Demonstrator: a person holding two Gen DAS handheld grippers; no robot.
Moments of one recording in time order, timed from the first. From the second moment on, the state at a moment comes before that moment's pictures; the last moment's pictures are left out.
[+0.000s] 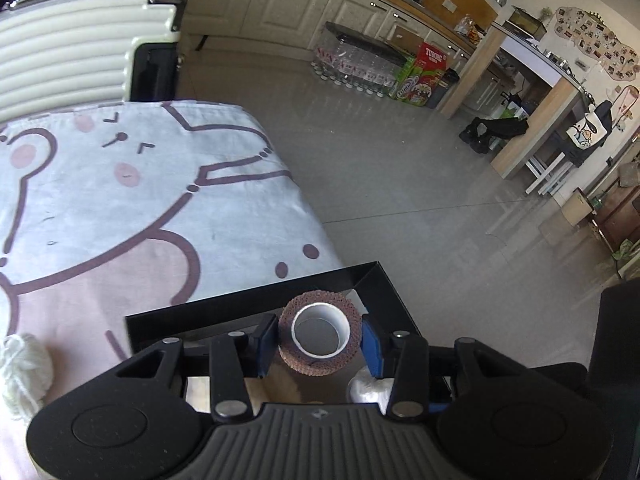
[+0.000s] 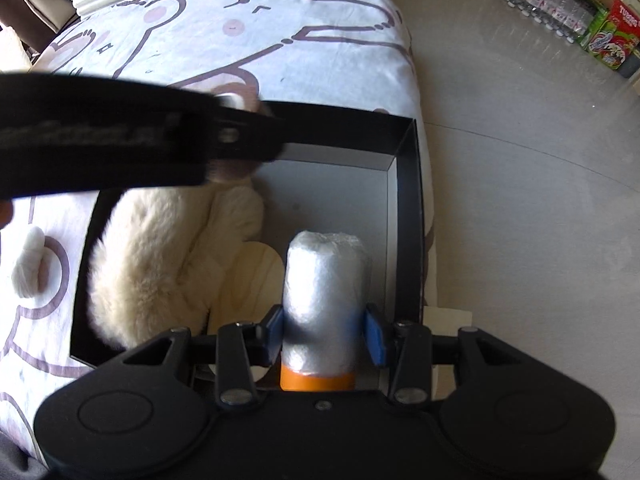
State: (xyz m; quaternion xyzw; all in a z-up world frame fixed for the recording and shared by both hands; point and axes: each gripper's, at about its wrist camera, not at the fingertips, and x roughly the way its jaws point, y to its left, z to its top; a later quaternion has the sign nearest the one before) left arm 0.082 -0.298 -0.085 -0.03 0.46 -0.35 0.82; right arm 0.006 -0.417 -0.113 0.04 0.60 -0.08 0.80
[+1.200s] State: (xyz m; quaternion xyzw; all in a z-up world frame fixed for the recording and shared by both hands) left arm 0.097 -0.325 -0.136 0.13 0.51 -0.28 0.80; right arm -0.001 -0.412 -0.099 0.08 0.62 -0.04 0.78
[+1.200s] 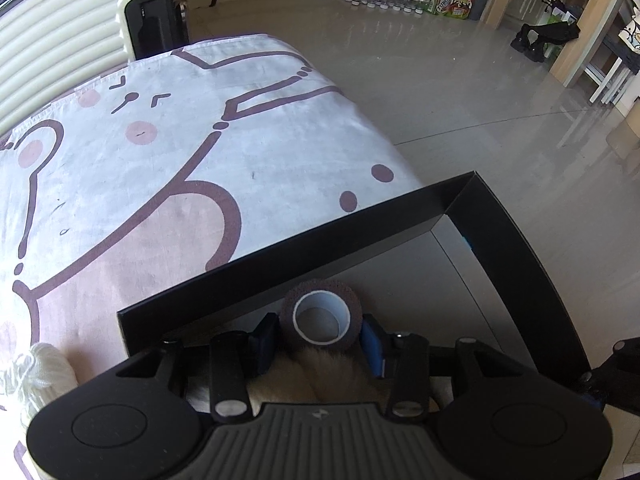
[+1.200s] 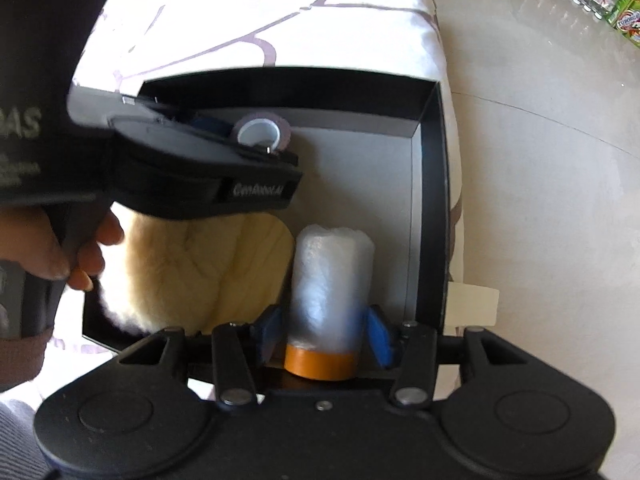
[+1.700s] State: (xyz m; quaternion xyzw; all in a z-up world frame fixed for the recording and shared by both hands) left arm 0.084 -0.317 -0.110 0.10 0.49 -0.29 0.82; right arm -0.023 -0.424 -0.072 0.11 0.58 -0.10 0.80
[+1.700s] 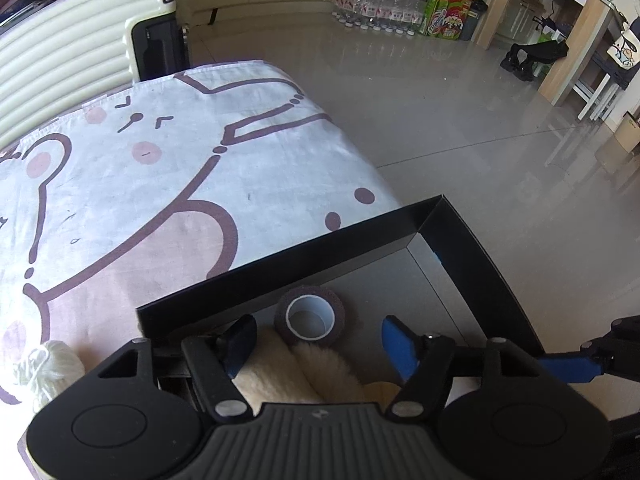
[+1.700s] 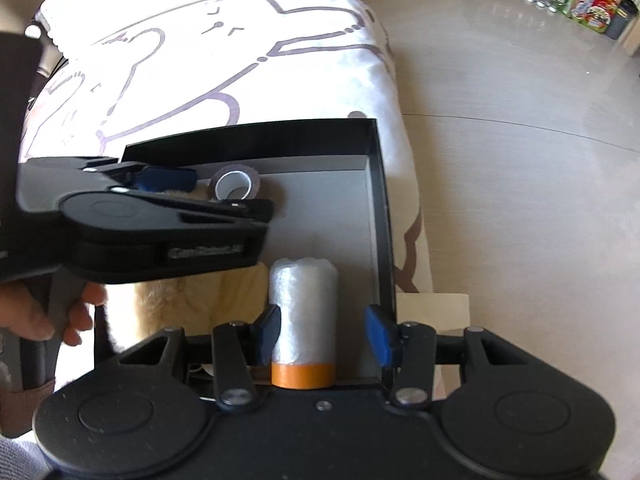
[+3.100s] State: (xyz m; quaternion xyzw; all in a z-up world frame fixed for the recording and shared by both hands) left arm 0.008 -0.196 -0.008 0.10 0.45 -0.22 0.86; right arm -0.088 -0.390 0.004 0.13 0.43 -0.23 0.87
